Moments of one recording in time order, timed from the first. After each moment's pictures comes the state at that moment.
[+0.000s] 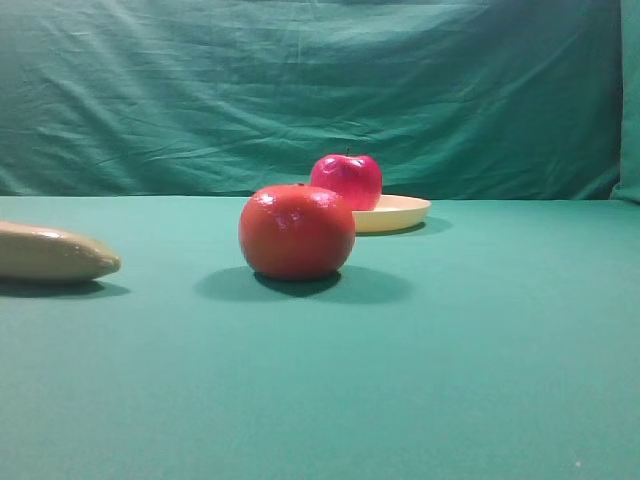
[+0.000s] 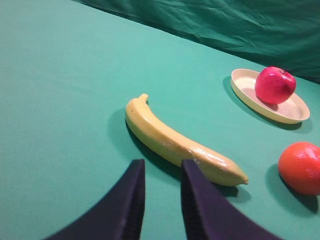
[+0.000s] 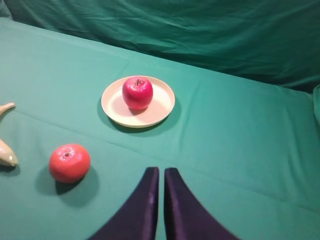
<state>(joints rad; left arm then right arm) 0.02 -0.02 0.02 -0.34 0.34 0.16 0.20 0.39 -0.67 0.08 0.74 -0.08</state>
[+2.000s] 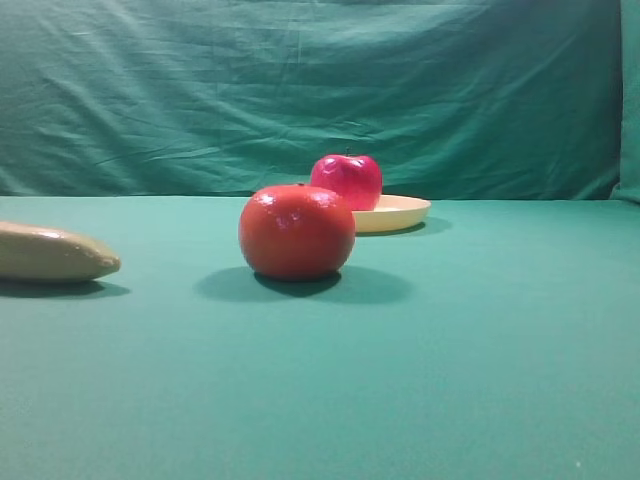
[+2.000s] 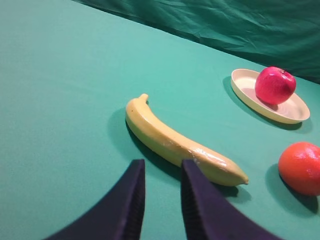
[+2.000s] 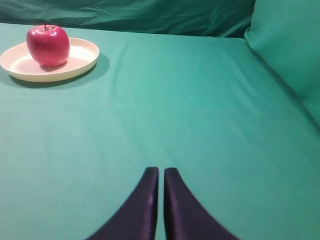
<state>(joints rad) 0.02 -0.02 0.02 -0.34 0.34 0.16 0.04 -0.01 0.03 0.09 0.37 -0.09</state>
